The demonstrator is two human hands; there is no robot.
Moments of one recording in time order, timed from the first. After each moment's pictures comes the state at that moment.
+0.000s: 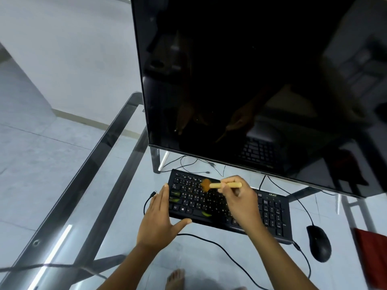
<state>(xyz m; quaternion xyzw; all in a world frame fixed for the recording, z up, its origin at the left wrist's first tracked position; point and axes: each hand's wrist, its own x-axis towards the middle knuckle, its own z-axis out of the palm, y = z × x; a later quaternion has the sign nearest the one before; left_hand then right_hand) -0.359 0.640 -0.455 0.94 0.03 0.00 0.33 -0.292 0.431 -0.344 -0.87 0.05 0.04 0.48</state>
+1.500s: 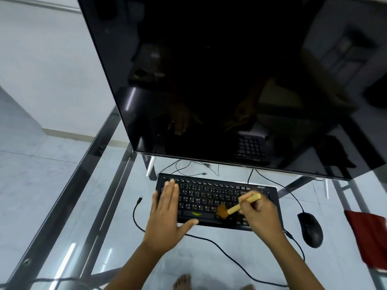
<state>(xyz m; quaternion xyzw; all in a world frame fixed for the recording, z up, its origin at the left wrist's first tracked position) -0.345 0.604 -0.423 0.97 -0.11 0.03 0.22 -0.331 0.360 -0.337 -0.87 0.12 0.05 0.47</state>
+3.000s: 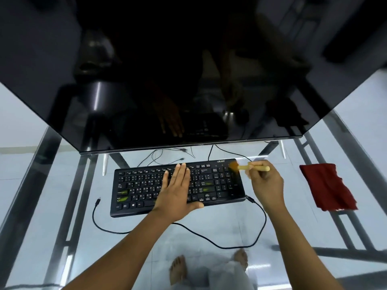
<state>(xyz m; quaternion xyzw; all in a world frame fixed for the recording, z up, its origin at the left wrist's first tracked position) -0.306 0.489 -0.412 0.96 -0.23 -0.15 0.08 -0.343 0.250 -0.345 -0.84 0.27 -0.11 0.46</state>
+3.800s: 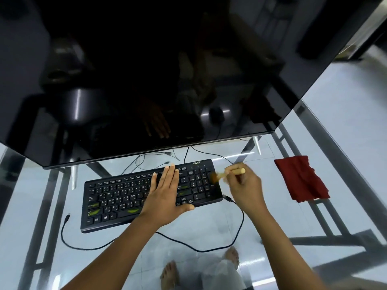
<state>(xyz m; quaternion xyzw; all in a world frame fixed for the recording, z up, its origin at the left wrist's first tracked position) -0.304 0.454 -0.413 0.95 -0.26 -0.12 0.09 -0.361 0.232 -0.345 -0.88 0.20 -0.09 0.42</state>
